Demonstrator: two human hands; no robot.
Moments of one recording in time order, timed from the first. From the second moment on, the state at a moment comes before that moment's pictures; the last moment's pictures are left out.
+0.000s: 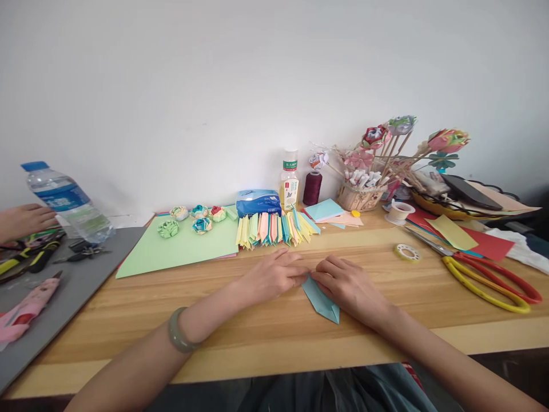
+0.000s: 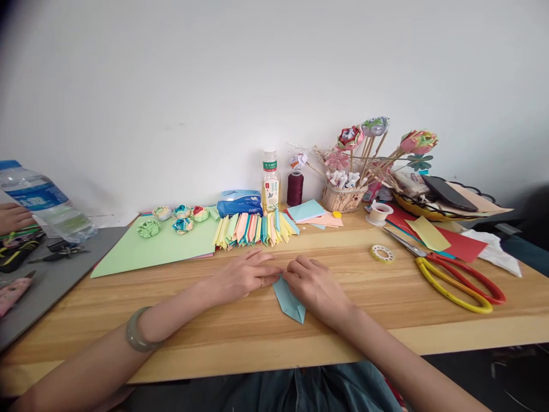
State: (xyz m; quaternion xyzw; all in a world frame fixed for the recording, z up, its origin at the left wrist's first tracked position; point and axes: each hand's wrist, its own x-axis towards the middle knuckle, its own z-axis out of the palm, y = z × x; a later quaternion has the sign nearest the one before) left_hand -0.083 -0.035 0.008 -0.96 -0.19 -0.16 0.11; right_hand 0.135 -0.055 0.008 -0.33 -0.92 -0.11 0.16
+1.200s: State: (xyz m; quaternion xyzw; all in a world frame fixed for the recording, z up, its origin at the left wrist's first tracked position) left_hand -0.088 -0.037 -0.010 -0.95 -0.21 -0.18 0.10; right_hand 0.178 -0.054 0.012 -0.41 -0.88 0.05 0.24
